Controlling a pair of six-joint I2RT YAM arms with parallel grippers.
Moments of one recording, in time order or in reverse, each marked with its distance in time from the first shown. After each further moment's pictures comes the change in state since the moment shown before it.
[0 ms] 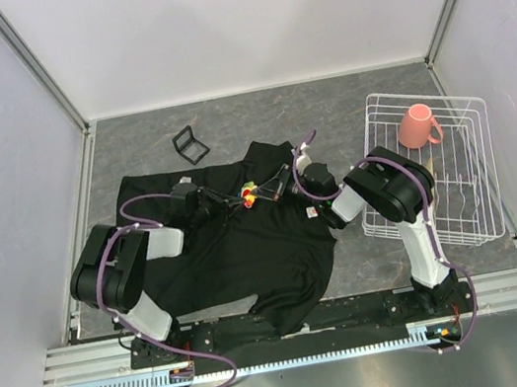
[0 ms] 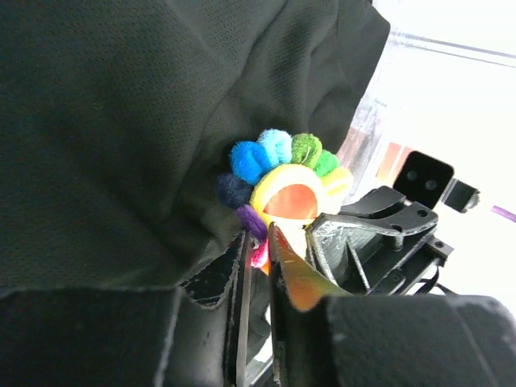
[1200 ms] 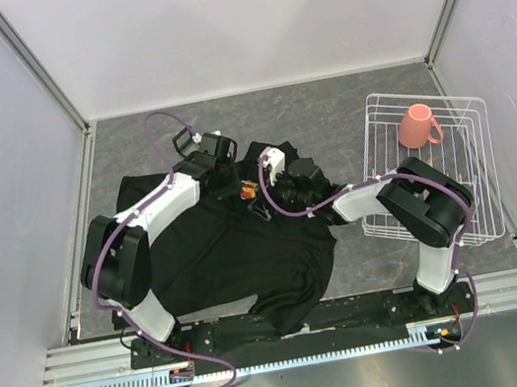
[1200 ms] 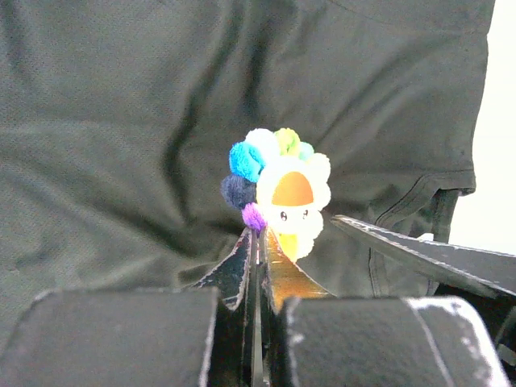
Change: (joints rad) left arm -0.176 0.035 0.647 -0.996 -0.365 0.683; right arm 0.094 -0.303 0.038 -0.502 0.043 -0.999
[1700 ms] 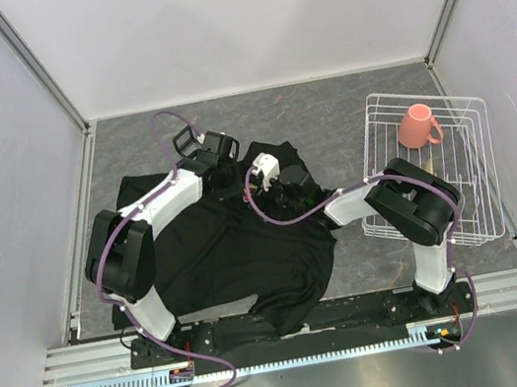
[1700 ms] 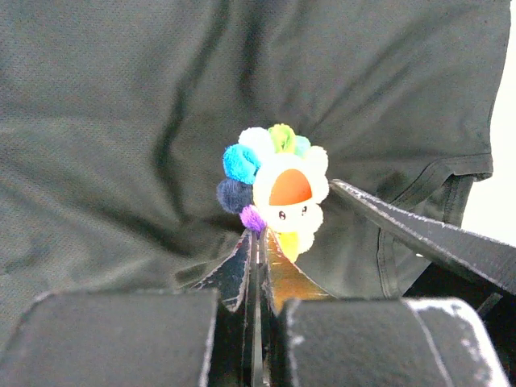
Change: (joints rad) left arm 0.000 0.045 0.039 -0.051 0.041 0.037; right arm 0.061 0.072 0.030 -0.011 0.179 -0.104
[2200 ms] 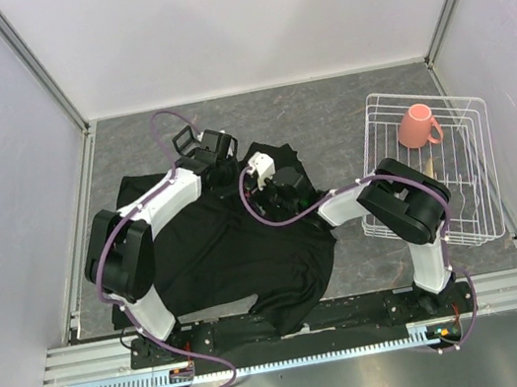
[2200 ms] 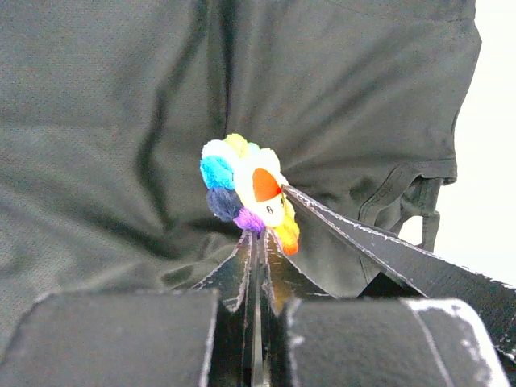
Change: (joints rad) left arm 0.006 0.001 0.010 0.006 0.049 -0.002; right arm 0.032 0.046 0.044 0.040 0.090 -0.008
